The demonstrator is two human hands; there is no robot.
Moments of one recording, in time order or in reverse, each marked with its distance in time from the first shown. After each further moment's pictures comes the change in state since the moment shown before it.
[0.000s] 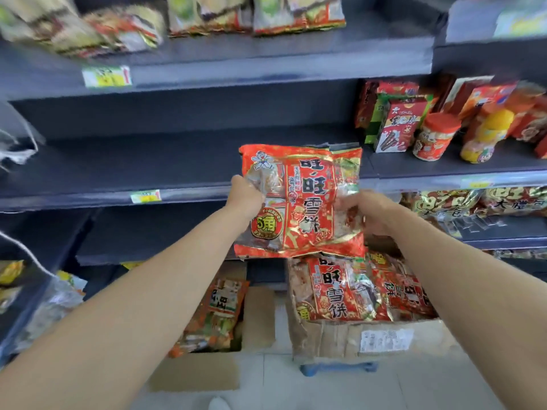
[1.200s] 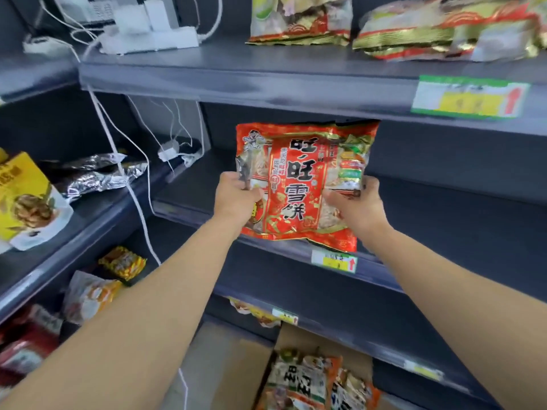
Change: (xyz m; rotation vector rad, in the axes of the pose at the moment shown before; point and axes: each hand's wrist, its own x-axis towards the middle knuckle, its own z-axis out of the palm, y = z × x) left_hand 0.243 -0.185 -0.401 -0.257 0.524 0.005; right_hand 0.211 -0.176 0.489 -0.103 0.075 -0.536
